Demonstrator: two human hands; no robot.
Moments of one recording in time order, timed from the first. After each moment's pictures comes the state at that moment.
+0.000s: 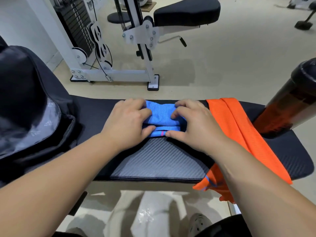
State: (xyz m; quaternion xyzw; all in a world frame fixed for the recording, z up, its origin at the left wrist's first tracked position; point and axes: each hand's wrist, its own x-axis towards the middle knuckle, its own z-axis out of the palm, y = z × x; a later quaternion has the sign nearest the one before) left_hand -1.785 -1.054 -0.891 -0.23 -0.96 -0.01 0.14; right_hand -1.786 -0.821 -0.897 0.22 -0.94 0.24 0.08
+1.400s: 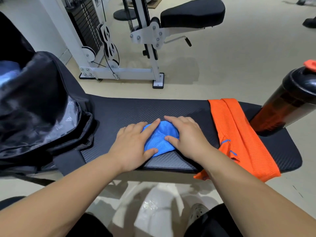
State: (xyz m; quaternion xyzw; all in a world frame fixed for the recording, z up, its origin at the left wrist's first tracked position) left_hand -1.712 -1.064 -0.898 -0.15 -0.98 -0.08 -0.08; right_hand -1.751 -0.849 -0.907 0.17 -0.95 0.27 -0.03
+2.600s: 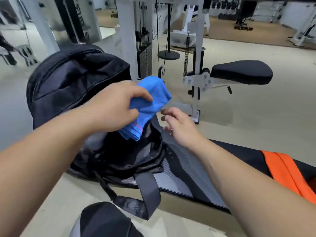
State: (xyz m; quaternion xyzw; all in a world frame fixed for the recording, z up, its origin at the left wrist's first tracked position) left_hand -1.694 -1.297 -0.658 -0.08 -0.97 -0.20 0.10; right_hand -1.769 -1.097 -0.757 0.17 -0.82 0.54 -0.10
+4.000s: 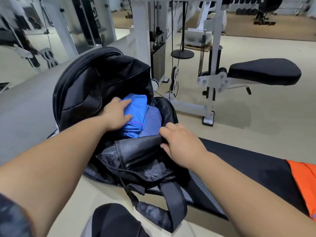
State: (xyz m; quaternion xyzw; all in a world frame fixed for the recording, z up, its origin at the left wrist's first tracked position) left_hand -1.769 -1.392 -0.766 0.13 -0.98 -0.14 0.03; right_hand -1.763 -1.122 -0.780 0.43 -0.90 0.09 0.06
